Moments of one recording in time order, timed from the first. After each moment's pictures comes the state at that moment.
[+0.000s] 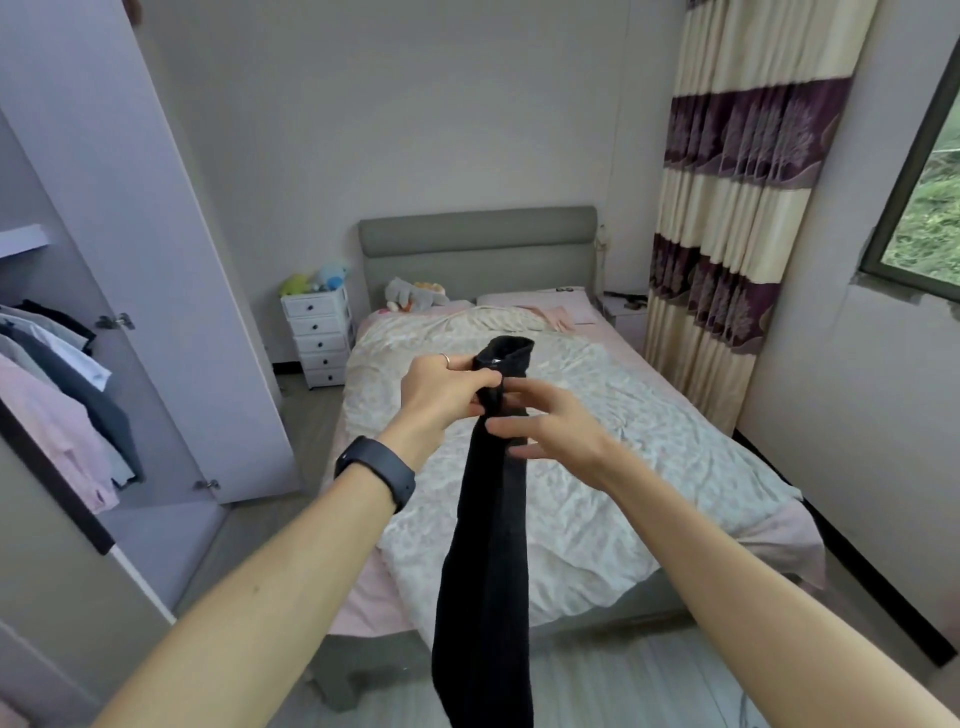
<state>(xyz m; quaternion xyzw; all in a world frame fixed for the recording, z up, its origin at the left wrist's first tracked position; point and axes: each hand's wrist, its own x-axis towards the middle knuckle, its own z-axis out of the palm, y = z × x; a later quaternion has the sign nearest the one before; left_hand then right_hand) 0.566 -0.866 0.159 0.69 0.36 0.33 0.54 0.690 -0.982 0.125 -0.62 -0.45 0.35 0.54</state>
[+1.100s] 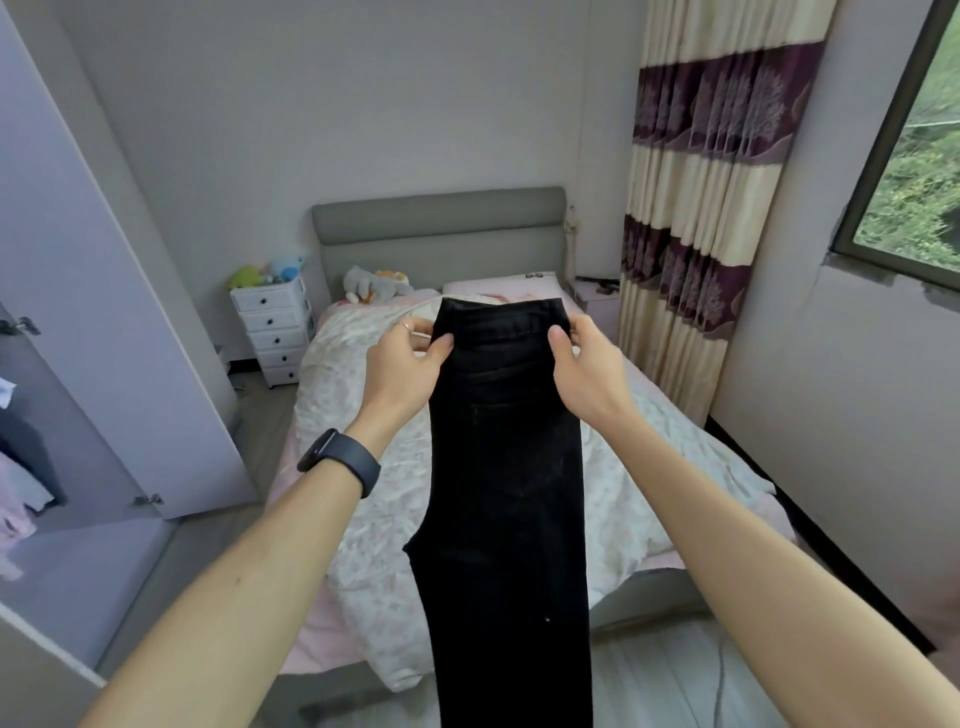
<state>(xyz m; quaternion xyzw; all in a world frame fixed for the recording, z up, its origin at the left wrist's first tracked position) 0.682 -0.810 0.125 0.77 0.33 0.42 0.36 0.852 -0.954 0.110 -0.72 -0.40 0.04 0.56</state>
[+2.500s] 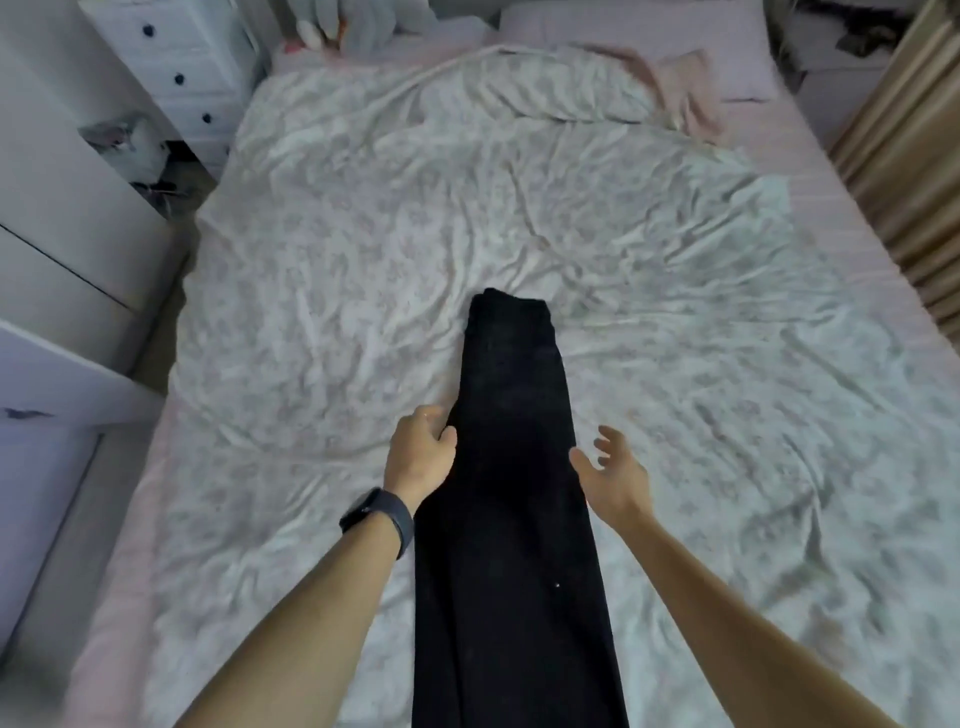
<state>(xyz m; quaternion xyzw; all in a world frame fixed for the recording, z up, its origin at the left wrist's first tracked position) 1.057 -0.234 -0.374 0.68 0.60 0.06 0.41 1.253 -0.389 -0.406 -0.84 -0.21 0.37 0.34</state>
